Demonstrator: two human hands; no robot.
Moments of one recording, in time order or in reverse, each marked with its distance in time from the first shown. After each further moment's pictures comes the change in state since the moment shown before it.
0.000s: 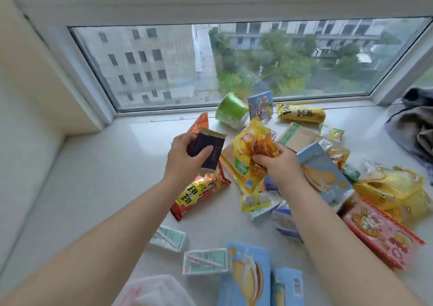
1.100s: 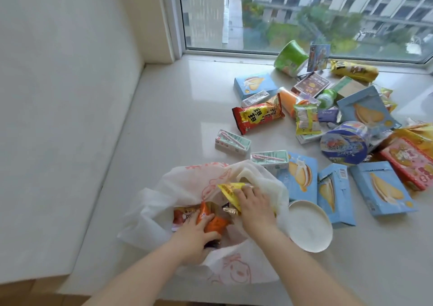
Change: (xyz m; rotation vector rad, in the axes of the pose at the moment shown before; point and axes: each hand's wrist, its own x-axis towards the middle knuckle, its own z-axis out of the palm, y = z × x) left_hand -0.375 -0.202 -0.160 0.949 -0.986 0.033; right_hand -0.311 0.181 0.163 -1.291 -0.307 -0.576
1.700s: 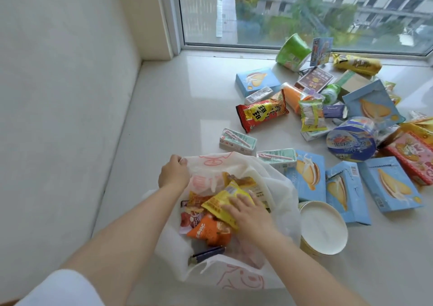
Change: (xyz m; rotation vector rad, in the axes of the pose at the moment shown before) left_hand 0.044 -0.081 -0.103 -0.735 0.633 -0.730; right_hand 0.002 -0.025 0.003 -0.002 -0.292 -0.266
